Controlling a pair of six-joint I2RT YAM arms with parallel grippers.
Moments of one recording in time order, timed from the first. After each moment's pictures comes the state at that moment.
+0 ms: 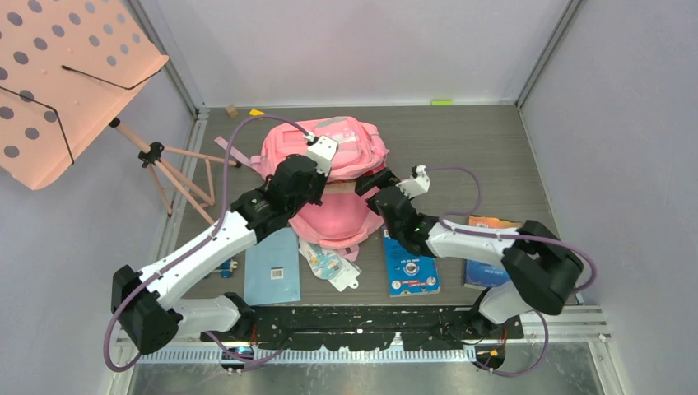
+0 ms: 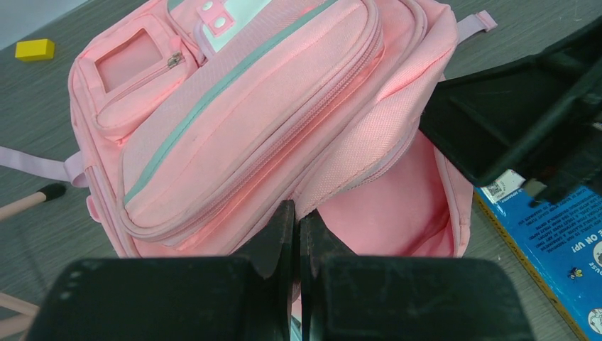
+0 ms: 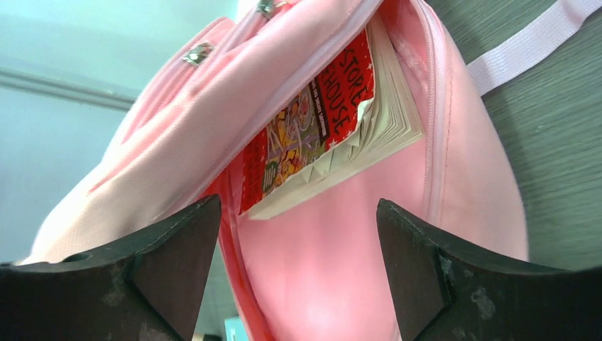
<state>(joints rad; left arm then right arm) -0.76 1.19 1.06 -0.35 -0.31 -0.03 0.86 1.52 0.73 0.41 0.67 1.23</state>
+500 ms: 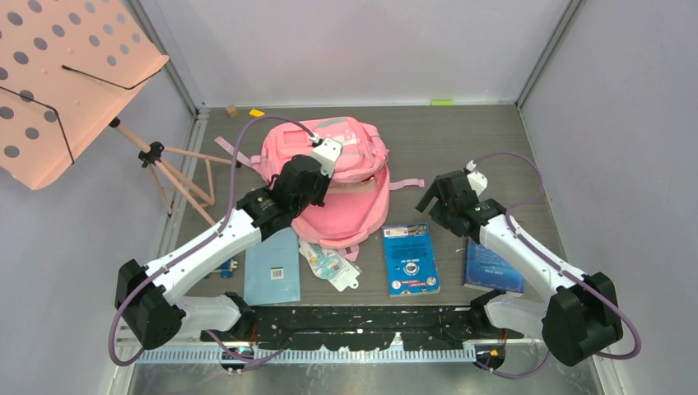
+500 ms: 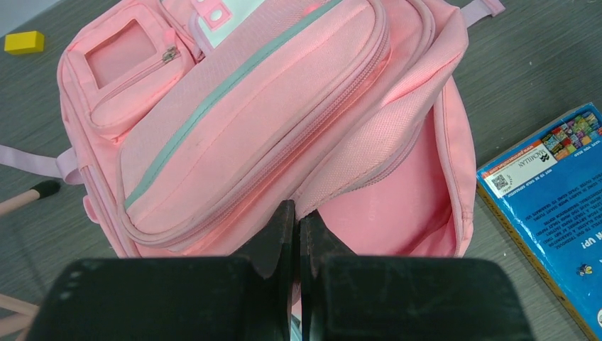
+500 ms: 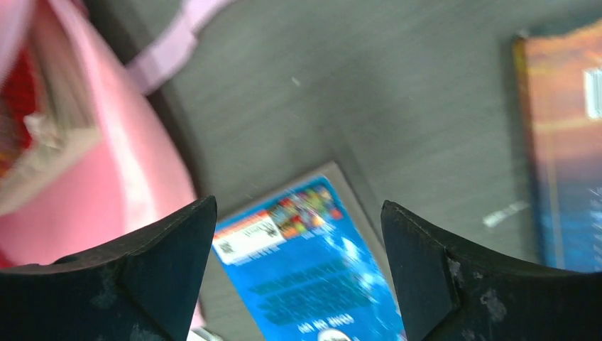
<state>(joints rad) -0.76 1.23 1.06 -0.35 -0.32 -0.02 0.43 1.15 0.74 -0.45 0.29 0.93</state>
